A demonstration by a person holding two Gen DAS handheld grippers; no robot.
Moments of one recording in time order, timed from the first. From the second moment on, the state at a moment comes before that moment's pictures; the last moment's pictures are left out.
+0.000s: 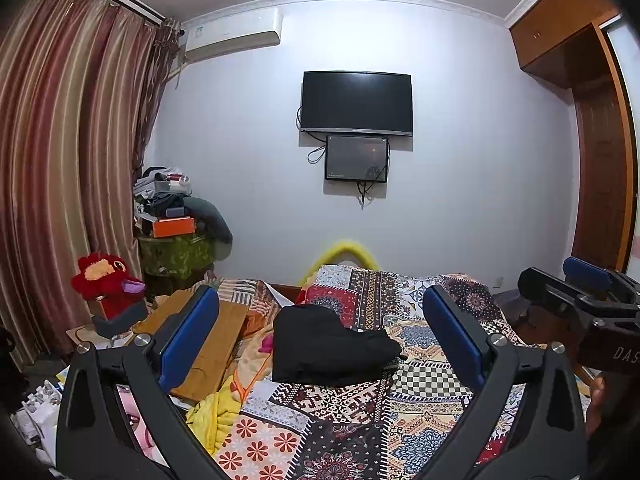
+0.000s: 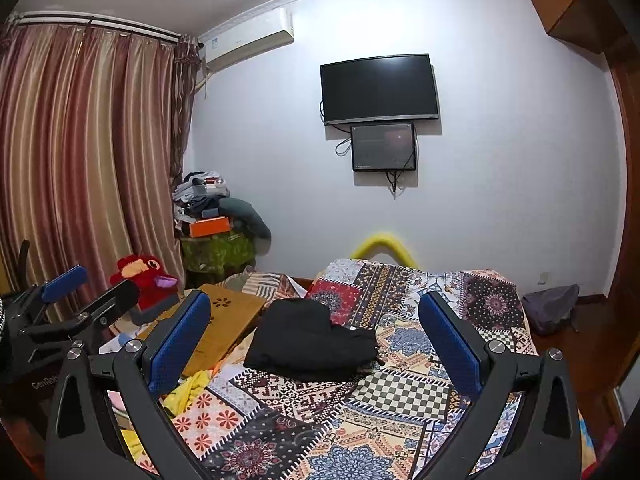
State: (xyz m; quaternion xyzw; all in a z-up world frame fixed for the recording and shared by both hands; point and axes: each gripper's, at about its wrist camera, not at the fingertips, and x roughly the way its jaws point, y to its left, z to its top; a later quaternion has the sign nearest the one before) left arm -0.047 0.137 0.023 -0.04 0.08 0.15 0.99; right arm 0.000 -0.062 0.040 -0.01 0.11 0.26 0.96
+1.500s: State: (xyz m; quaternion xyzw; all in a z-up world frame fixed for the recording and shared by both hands) left arm -0.042 0.130 0.024 -0.03 0.09 0.12 0.99; right arm -0.007 -0.068 0.042 -0.01 0.12 0.24 0.96
